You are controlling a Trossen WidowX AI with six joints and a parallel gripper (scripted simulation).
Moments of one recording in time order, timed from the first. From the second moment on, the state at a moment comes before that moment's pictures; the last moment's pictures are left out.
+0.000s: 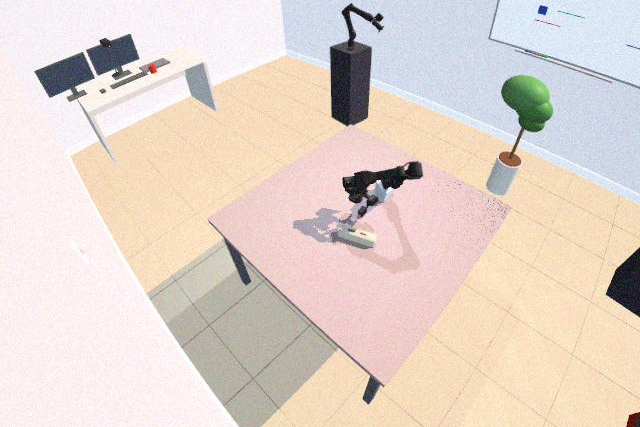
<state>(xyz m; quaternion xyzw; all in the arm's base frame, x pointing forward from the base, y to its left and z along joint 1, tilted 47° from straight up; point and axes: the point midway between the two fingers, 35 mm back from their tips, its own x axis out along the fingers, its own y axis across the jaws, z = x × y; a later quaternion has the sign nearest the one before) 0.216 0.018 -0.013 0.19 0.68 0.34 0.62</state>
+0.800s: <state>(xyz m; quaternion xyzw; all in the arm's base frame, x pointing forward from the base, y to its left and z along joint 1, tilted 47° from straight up) 0.208 0.043 -0.020 0.18 0.68 0.37 0.60</state>
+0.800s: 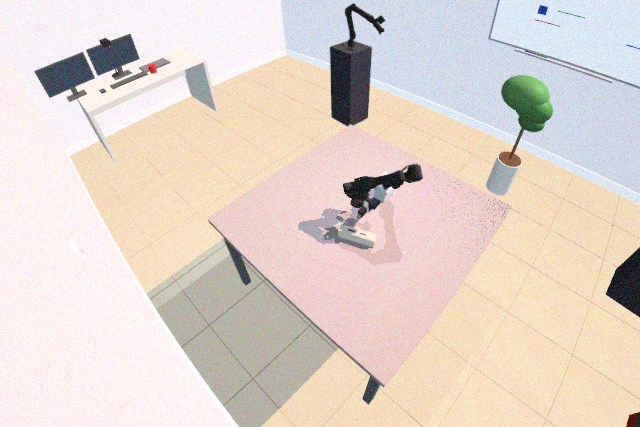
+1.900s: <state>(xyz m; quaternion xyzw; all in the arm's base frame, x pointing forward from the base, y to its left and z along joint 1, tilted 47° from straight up) 0.200 0.075 -0.049 0.18 0.68 0.37 0.60</state>
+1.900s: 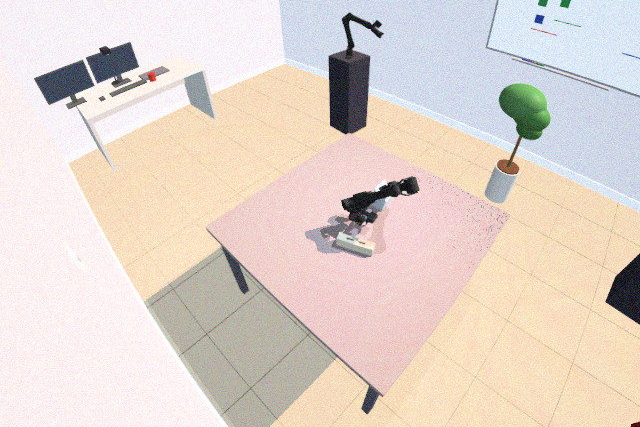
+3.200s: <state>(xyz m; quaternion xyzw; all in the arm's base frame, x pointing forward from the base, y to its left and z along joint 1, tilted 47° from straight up) 0.210 0.037 -0.012 0.18 0.68 0.37 0.60</state>
